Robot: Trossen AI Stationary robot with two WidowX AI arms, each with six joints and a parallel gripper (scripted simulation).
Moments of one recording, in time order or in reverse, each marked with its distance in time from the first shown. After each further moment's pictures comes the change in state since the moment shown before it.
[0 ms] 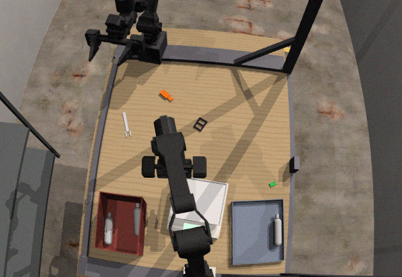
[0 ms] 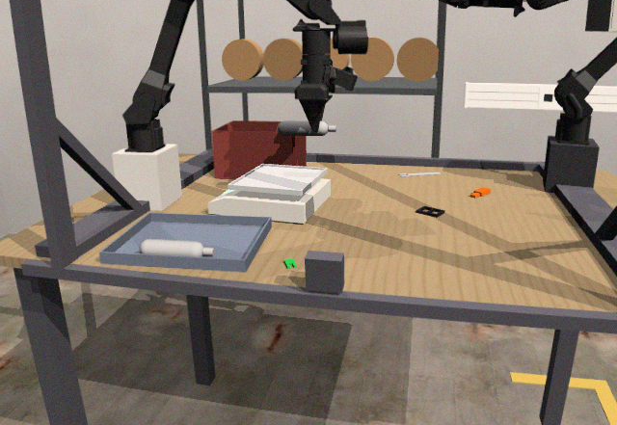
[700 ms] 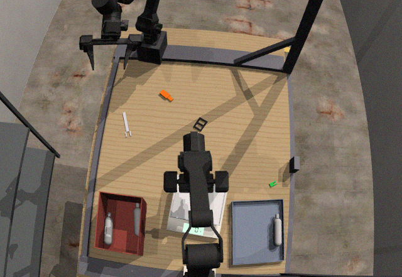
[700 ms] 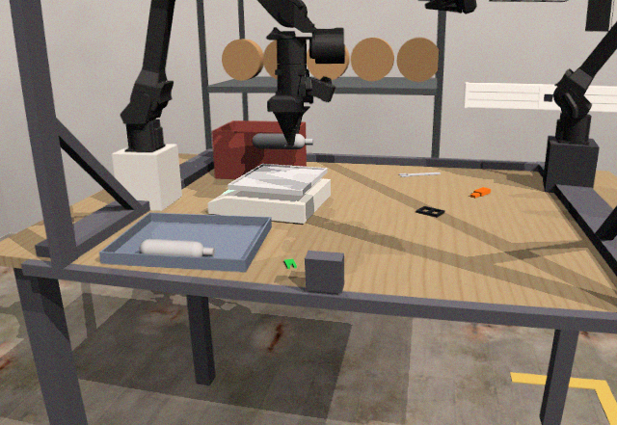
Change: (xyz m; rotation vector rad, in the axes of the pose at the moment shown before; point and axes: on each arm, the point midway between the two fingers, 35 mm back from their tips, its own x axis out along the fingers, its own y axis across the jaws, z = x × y) left arm 0.017 -0.063 -0.040 0.001 0.002 -0.004; right arm 0.006 0.005 -0.013 -0.294 0.307 0.342
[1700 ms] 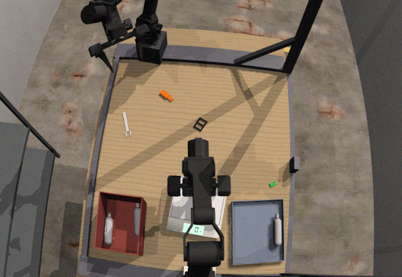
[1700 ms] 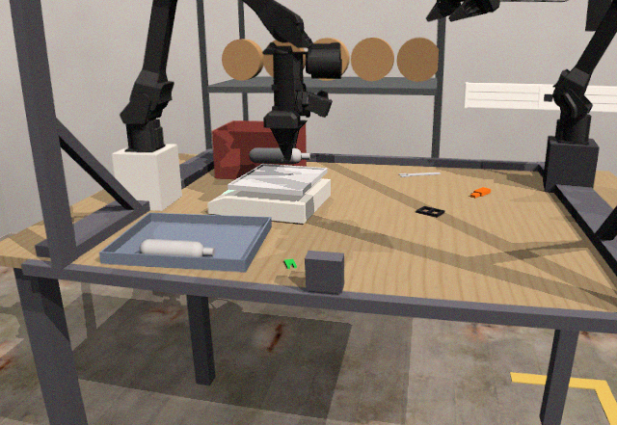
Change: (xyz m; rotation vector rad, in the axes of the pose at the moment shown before) left arm 0.028 -0.008 -0.005 0.000 -0.002 0.002; right arm -0.015 0.045 -0.026 0.070 0.245 0.393
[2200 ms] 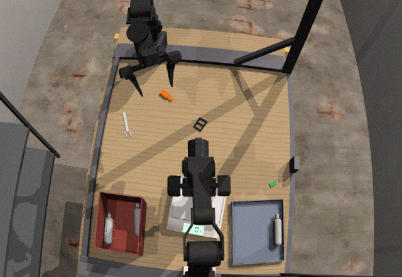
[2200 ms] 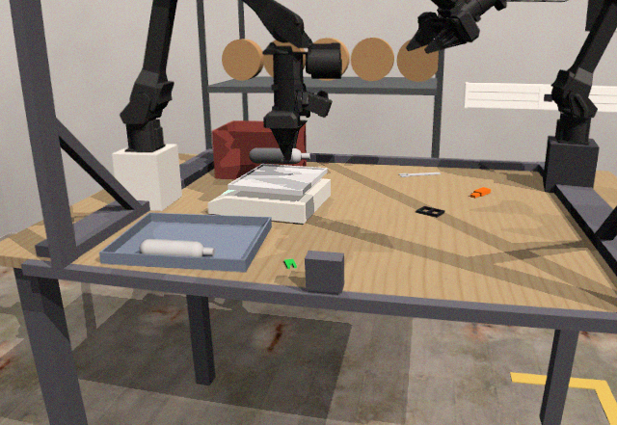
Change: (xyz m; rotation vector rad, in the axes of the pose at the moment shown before) left arm 0.000 0.000 0.000 0.000 0.000 0.000; right arm 0.105 0.058 -0.003 0.055 0.040 -0.081
